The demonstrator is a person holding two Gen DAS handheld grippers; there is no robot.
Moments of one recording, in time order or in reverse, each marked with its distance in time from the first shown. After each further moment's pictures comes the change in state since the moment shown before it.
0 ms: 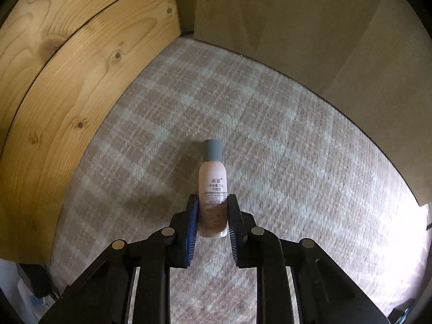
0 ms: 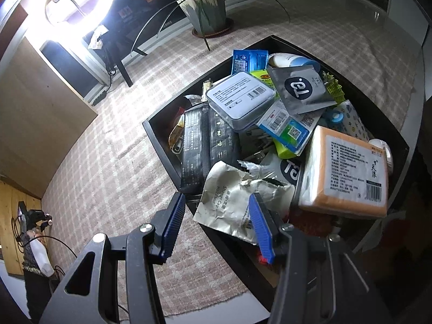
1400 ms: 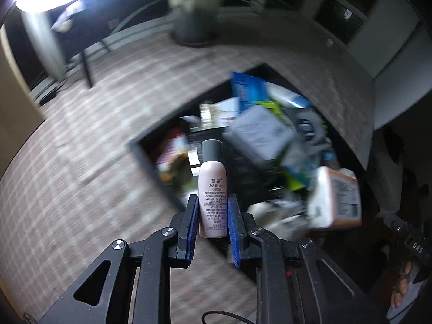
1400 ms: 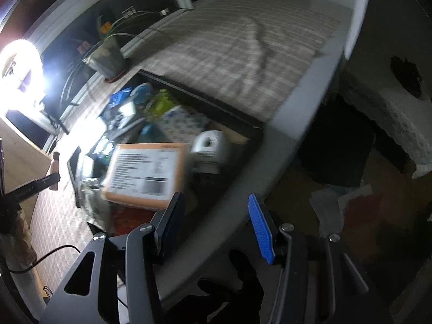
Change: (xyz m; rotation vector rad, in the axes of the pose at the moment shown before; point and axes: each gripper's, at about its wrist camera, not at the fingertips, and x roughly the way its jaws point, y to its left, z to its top) left arm -0.235 -0.415 -0.432 1.175 0.020 -0.496; right arm -0.074 -0.226 -0.038 0.233 -0.103 -0.133
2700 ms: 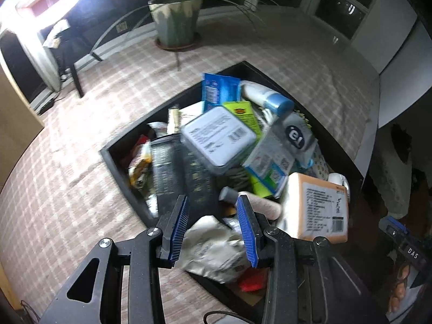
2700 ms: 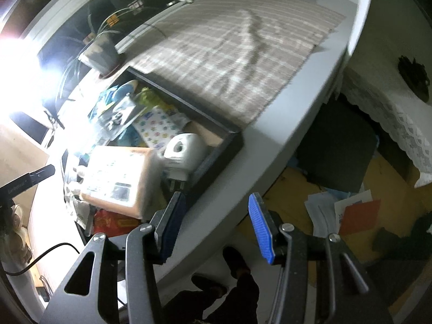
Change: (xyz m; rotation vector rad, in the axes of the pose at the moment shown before) left arm 0.003 -0.045 0.001 -0.022 -0.019 0.094; right arm 0.017 -0.027 0.019 -0.045 0.043 0.030
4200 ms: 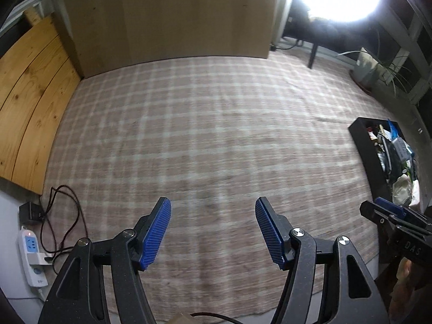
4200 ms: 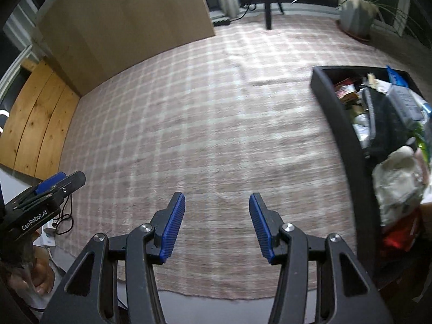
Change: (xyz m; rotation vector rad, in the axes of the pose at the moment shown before) left arm -0.100 0.321 -0.244 -0.558 -0.094 0.280; right arm 0.056 0.420 -0.163 -0.657 0.176 0.270
